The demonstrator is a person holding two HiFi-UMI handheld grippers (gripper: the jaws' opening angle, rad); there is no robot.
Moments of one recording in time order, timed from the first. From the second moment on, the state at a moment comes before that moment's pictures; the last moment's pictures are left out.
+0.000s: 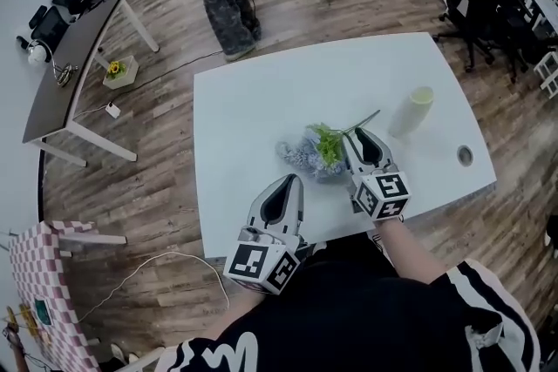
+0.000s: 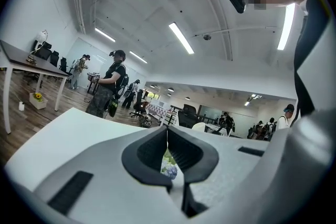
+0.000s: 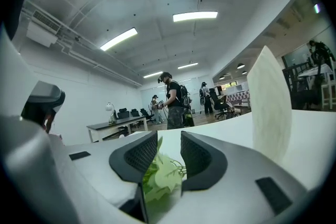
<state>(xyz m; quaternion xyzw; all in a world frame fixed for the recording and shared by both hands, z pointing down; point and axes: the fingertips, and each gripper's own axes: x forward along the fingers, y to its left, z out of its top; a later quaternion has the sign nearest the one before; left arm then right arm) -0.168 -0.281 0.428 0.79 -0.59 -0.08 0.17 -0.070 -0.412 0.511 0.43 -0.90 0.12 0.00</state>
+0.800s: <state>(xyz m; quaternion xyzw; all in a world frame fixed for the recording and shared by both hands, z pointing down) -0.095 -0.284 0.413 0.85 -0.50 -0.08 0.14 -0.032 -0.313 0.401 0.43 -0.90 0.02 -0.10</state>
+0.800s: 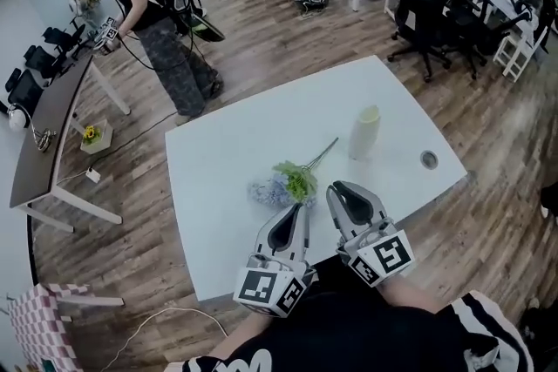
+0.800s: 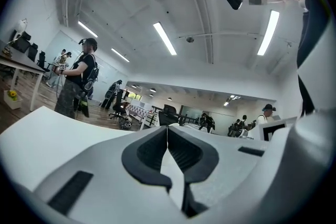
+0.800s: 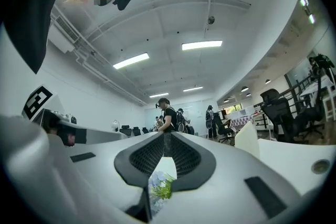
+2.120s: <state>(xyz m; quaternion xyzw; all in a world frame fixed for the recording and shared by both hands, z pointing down) 0.048 -0.063 0.421 0.86 -0.48 -0.06 0.14 0.115 -0.079 0.381 0.45 -0.88 0.03 -0.12</state>
